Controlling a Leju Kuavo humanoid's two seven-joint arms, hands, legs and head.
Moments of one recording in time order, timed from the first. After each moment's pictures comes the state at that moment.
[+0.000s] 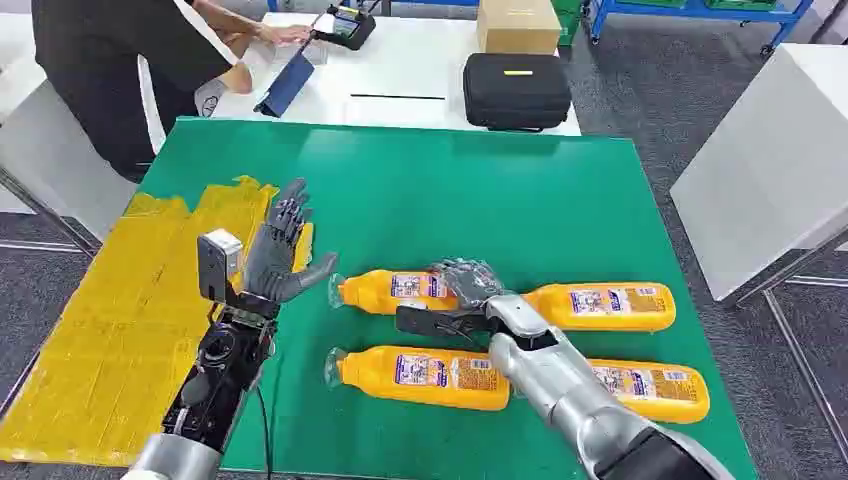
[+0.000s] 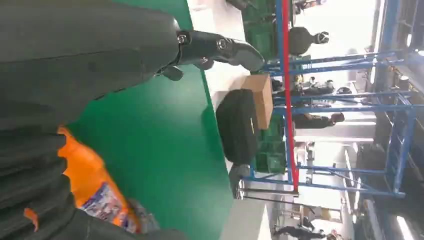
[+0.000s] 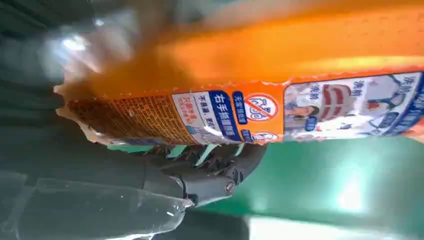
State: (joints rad) left arm -0.39 -0.20 -0.10 -0.91 -0.08 -0.24 -0.59; right arm -0.60 0.06 0.47 -0.46 1.03 -0.06 -0.12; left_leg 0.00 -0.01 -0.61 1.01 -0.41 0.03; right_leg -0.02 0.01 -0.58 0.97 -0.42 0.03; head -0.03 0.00
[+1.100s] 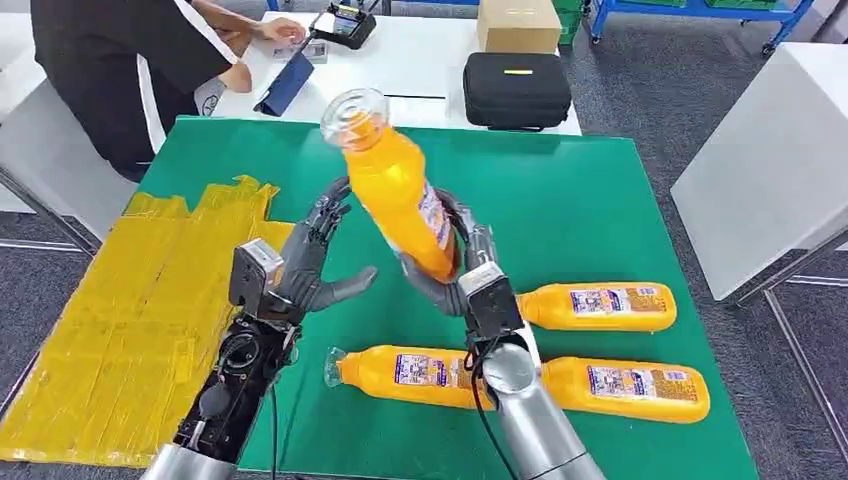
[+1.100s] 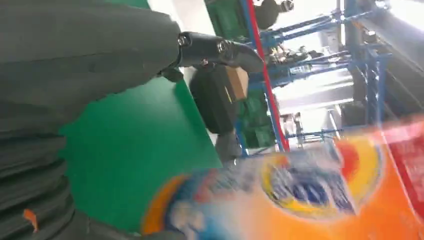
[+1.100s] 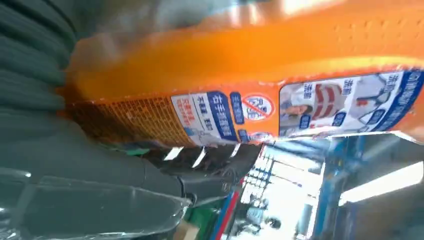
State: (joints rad) left arm -0.37 -0.23 -0.24 -1.03 -0.17 -0.21 -0.58; right arm -0.30 0.21 0.21 -1.11 0.29 -0.09 -0.58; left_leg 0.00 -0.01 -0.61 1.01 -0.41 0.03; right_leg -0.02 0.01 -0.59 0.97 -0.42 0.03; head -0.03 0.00
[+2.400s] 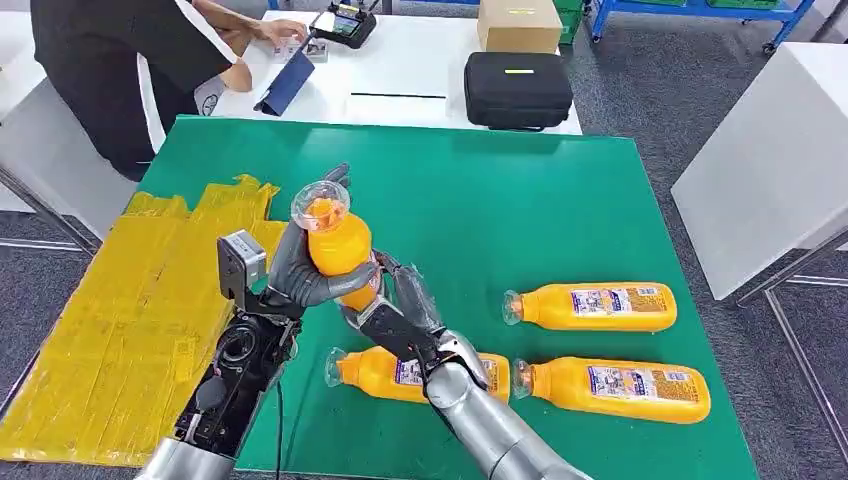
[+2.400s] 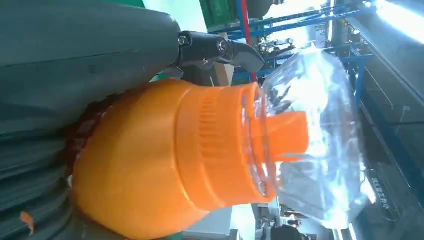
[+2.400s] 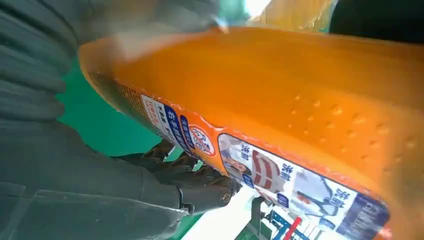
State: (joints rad) left arm -0.39 -0.22 -0.26 -1.03 -0.04 -0.28 -0.59; right arm -0.42 0.27 0.37 -0.63 0.47 -0.16 -0.56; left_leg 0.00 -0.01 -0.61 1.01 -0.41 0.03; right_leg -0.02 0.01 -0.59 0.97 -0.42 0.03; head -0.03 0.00
